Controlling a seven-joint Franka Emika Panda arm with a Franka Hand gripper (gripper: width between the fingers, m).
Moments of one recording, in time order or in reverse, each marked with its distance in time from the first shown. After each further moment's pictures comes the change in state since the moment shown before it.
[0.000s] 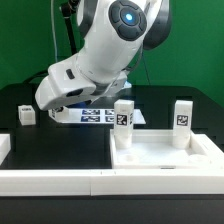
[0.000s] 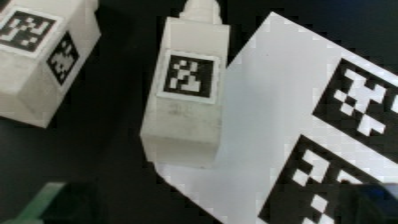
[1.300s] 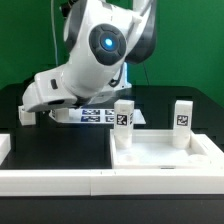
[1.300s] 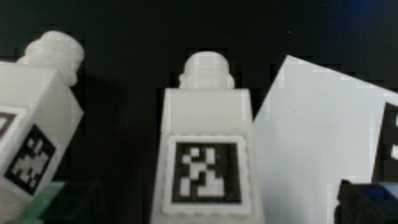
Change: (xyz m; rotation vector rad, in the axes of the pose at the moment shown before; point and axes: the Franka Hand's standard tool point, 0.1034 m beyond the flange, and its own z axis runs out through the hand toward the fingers) arm -0.013 0.007 0.046 0.032 -0.109 0.118
